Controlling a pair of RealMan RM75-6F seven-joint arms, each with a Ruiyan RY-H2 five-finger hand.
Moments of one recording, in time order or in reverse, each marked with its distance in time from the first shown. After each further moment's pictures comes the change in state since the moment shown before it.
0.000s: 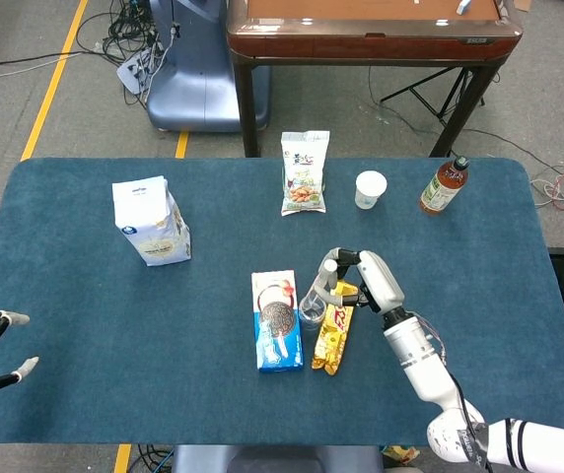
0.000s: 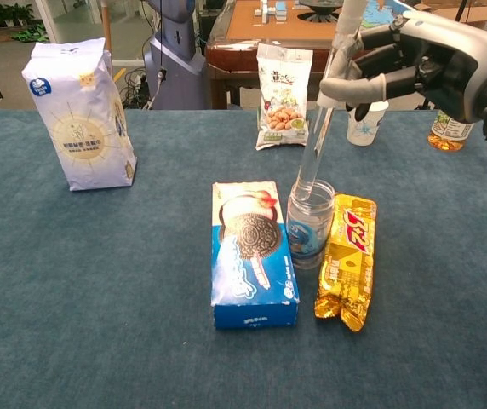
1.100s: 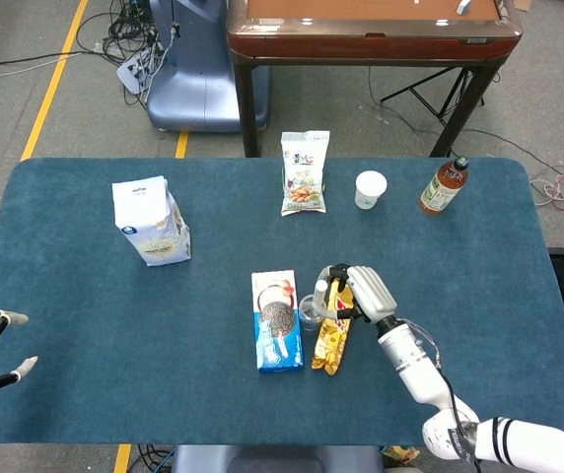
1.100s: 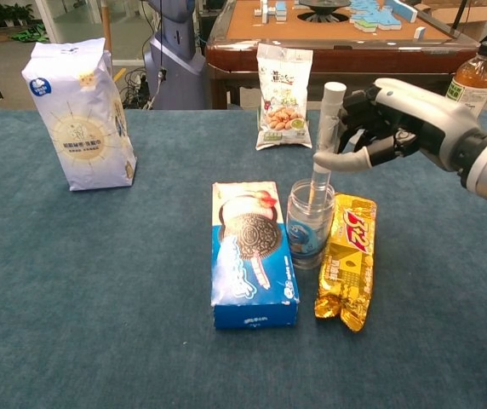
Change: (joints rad) left arm 0.002 0.002 -0.003 0.001 -0.003 -0.002 -0.005; right arm 0.017 -0.082 -0.081 0.166 -0.050 -0.037 -0.077
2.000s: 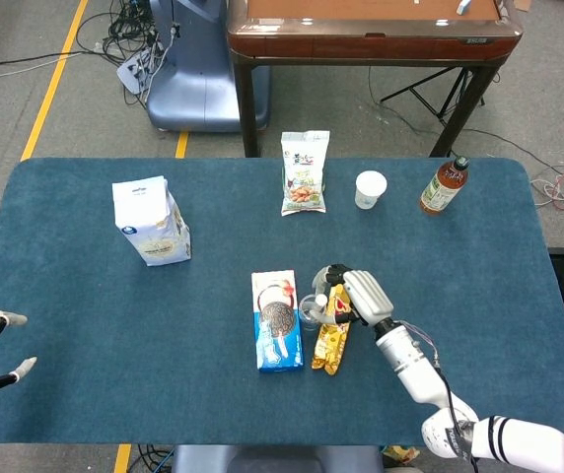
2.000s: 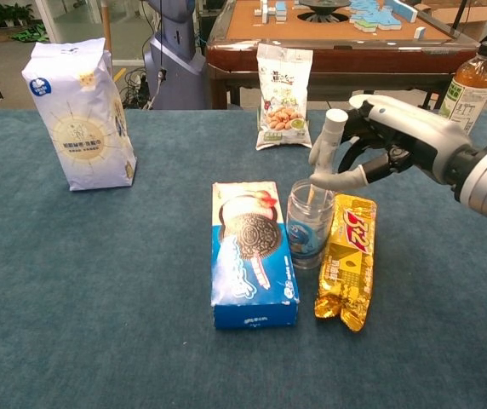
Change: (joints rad) left arm 0.004 0.005 0.000 -0.003 0.001 0.003 -0.005; right arm 0.005 -0.024 -0.025 0.066 -0.047 -0.016 0.041
